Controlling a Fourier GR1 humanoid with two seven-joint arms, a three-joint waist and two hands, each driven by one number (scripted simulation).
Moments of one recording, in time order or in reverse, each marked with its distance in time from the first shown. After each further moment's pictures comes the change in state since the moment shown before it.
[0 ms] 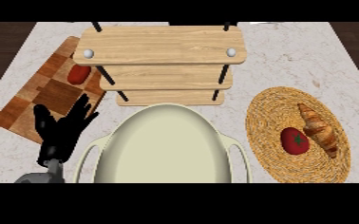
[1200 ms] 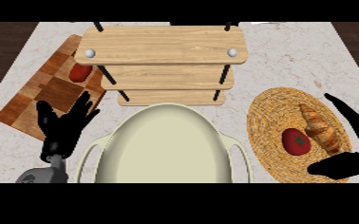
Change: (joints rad) left arm -0.033 -0.037 0.047 0.038 -0.039 -0.031 -0.004; right arm -0.212 0.205 0.340 -0.049 0.479 -0.072 0.479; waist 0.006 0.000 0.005
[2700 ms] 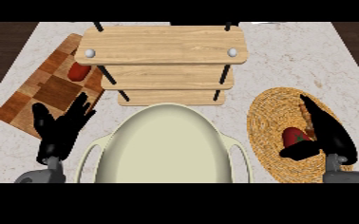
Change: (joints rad) left arm 0.013 -0.031 0.061 -0.014 -0.049 -0.053 0.004; right arm -0.075 0.242 0.013 0.341 0.408 -0.140 -0.227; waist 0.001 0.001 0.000
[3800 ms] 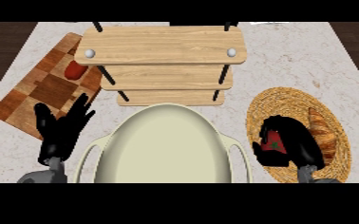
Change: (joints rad) left arm 0.005 -0.021 0.008 -0.014 -0.026 0.006 0.017; right arm 0.047 0.090 0.164 -0.088 0.089 0.009 -0.206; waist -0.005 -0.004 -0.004
